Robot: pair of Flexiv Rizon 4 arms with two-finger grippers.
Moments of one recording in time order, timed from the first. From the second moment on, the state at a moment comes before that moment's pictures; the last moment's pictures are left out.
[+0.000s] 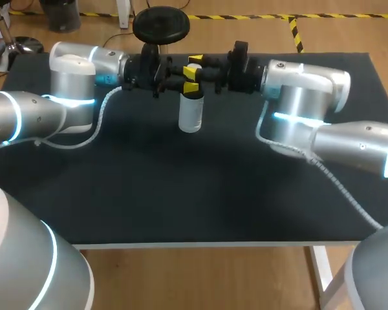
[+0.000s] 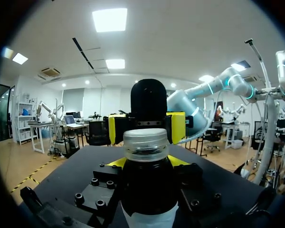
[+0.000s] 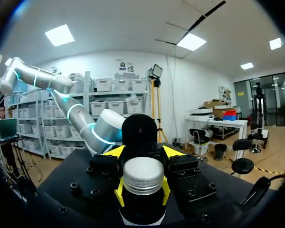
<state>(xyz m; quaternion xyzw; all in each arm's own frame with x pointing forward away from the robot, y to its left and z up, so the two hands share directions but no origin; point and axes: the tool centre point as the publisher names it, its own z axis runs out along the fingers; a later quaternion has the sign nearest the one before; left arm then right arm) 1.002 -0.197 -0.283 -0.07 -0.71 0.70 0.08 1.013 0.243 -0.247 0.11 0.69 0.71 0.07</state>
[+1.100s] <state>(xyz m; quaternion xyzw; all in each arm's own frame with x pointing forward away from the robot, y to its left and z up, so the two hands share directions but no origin) 1.006 -0.198 -0.283 -0.07 -0.71 0.70 0.08 1.008 0.238 -0.246 -0.08 0.71 0.68 -0.14</state>
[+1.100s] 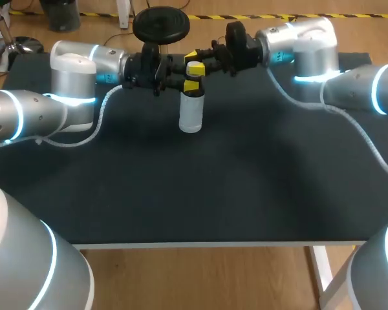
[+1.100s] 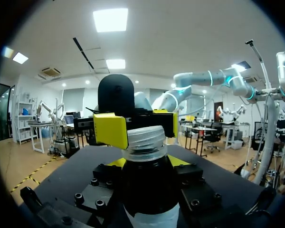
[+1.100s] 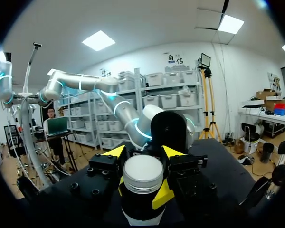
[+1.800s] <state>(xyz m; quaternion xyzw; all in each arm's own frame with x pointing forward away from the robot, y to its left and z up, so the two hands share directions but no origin) 1.001 -0.194 -0.285 -0.07 -0.71 0.70 0.08 0.995 0.242 -0.248 -0.16 0.68 0.68 -0.23</state>
